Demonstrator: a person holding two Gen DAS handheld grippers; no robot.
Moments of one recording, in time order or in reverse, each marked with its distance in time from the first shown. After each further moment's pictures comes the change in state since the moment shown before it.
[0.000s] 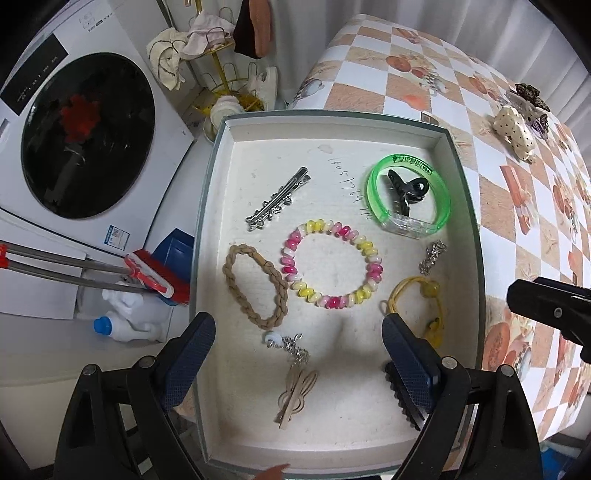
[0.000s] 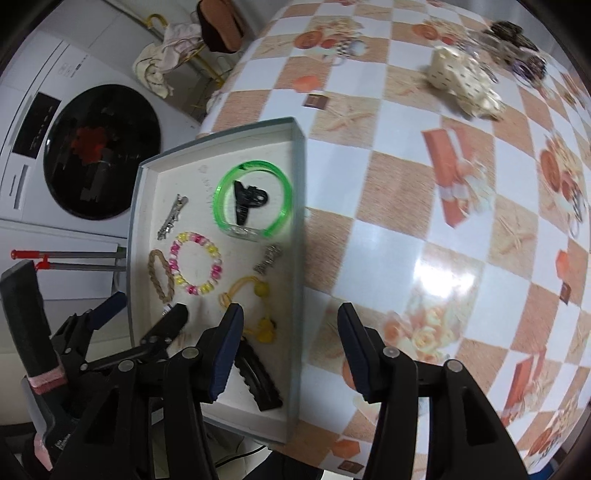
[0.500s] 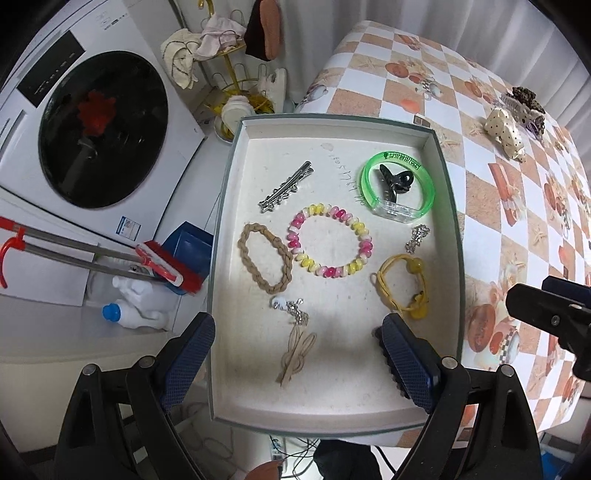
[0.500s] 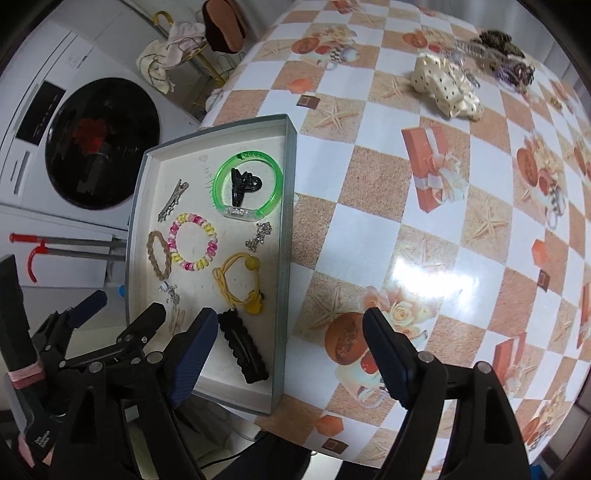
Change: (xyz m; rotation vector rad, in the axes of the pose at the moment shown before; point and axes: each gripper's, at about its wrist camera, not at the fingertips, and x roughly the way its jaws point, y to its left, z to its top) left arm -0.034 -0.001 -0.021 -0.035 0.002 0.016; right arm -0.025 0.002 -0.021 -0.053 -0.011 -0.048
